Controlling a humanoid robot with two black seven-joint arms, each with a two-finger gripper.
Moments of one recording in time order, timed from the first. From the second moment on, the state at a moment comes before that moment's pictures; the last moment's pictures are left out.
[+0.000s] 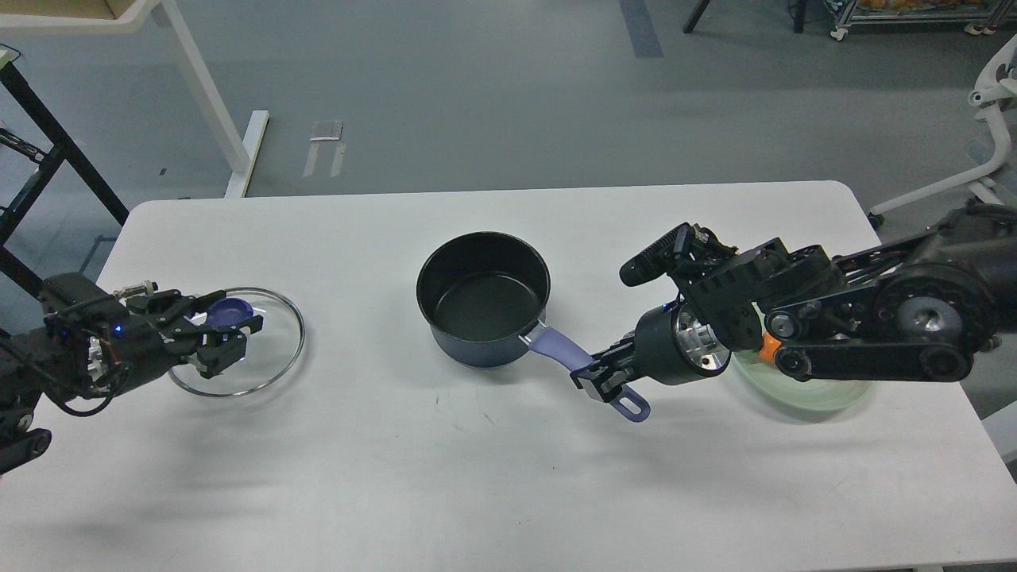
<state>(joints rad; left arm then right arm) -0.80 0.80 0.18 -0.87 1.52 0.43 -0.49 1.57 -0.44 -0.59 1.53 -1.06 0.22 0.02</state>
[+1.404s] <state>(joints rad) -0.87 0.80 0.16 -0.85 1.10 0.42 -0.49 1.57 -0.46 -0.57 1.53 -1.06 0.22 0.03</state>
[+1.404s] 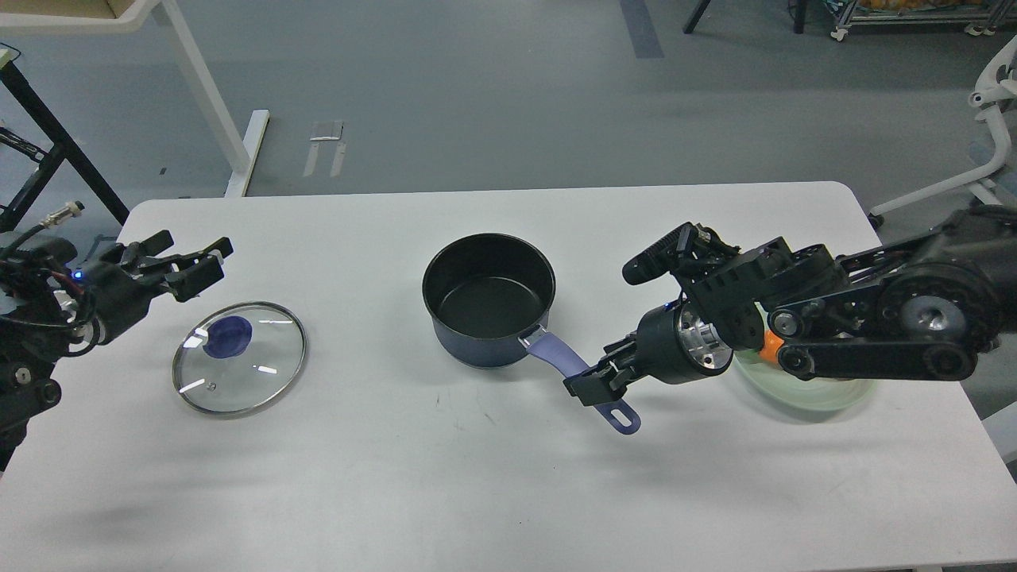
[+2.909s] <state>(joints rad) -0.83 0.57 -0.30 -0.74 -0.43 -0.28 -0.49 0.82 -0.37 0.80 0.69 0.19 0.21 0.21</state>
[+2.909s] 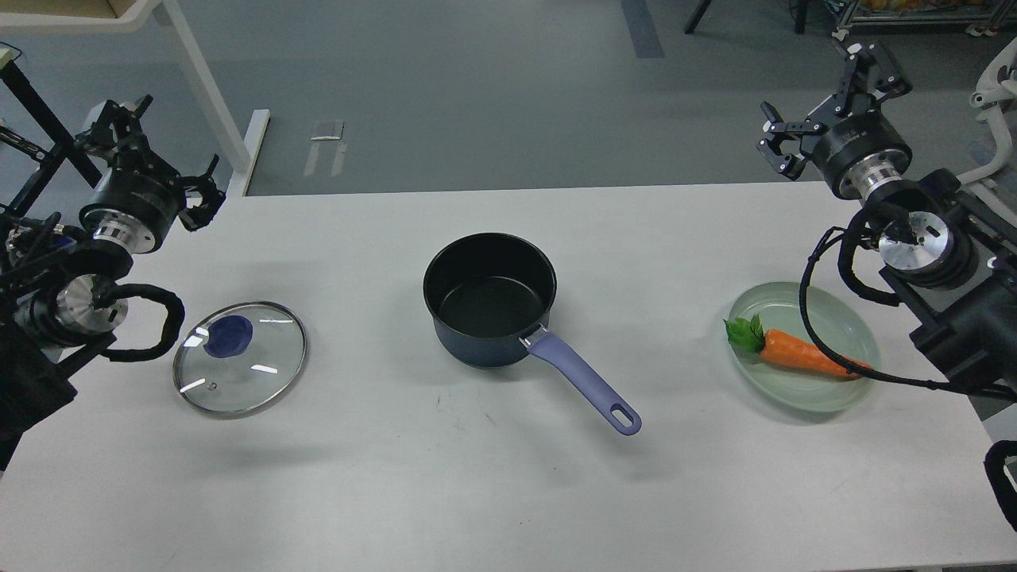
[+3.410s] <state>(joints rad) -0.83 0.47 -0.40 -0.69 -0.42 -0.29 -0.49 0.75 -0.29 0.89 0.65 0.25 0.24 0.19</state>
